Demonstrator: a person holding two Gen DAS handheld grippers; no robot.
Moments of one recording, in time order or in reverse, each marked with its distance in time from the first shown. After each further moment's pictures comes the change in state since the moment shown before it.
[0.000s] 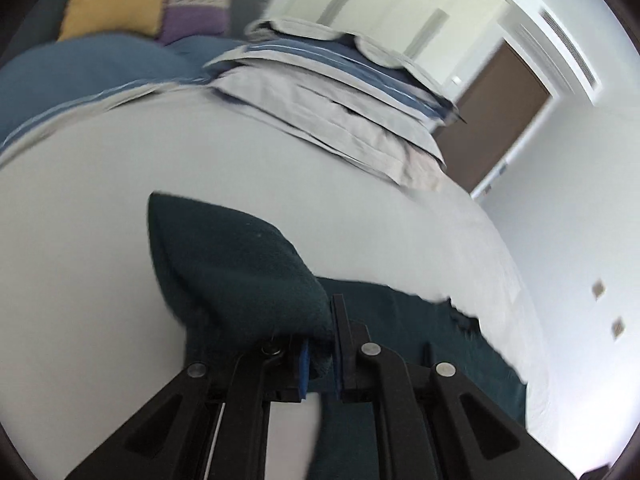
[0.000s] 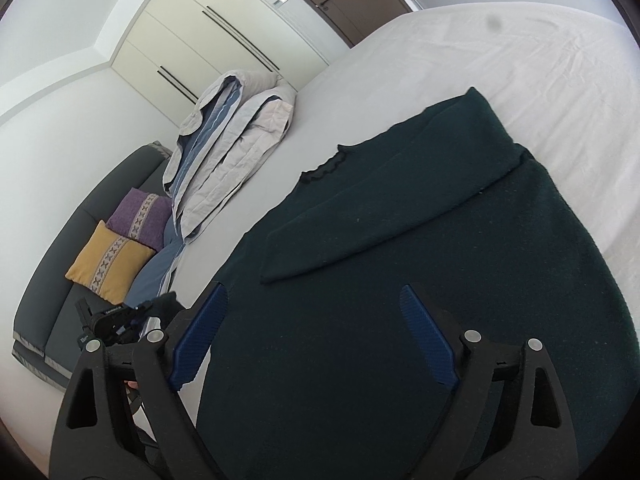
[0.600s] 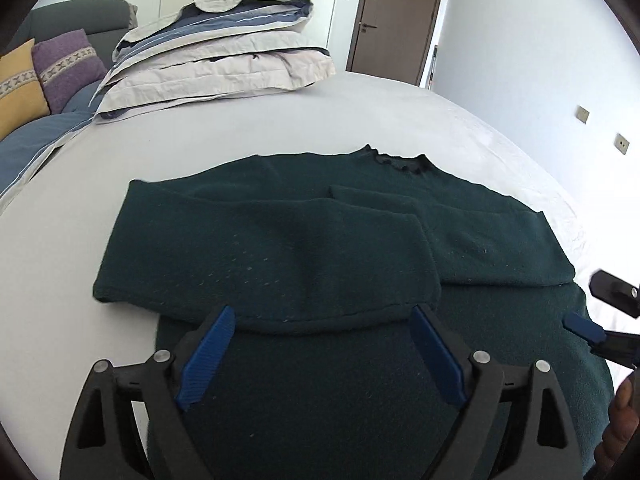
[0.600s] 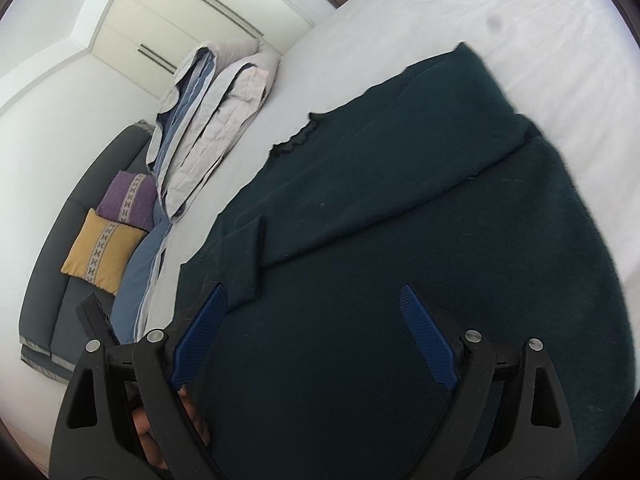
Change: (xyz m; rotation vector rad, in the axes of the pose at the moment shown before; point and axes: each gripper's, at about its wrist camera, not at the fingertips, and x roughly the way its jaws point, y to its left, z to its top) left arm 0.033 -0.107 -0.137 0.377 0.129 0.037; right arm 0.064 -0.035 0.033 0.027 0.181 0.014
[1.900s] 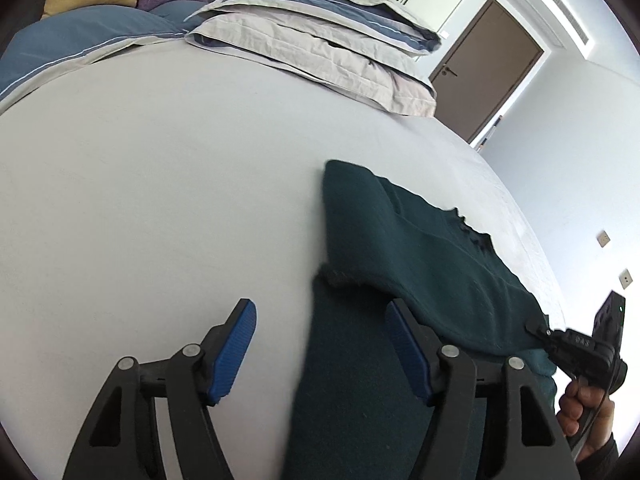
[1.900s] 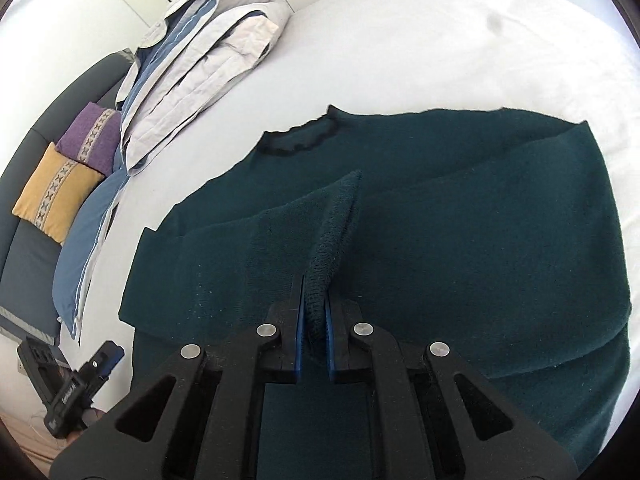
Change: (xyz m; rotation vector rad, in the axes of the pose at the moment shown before) left arm -0.008 0.128 0.012 -0.401 -0.006 -0.030; right arm 0.112 0.034 0.089 -0.192 0.125 -0.183
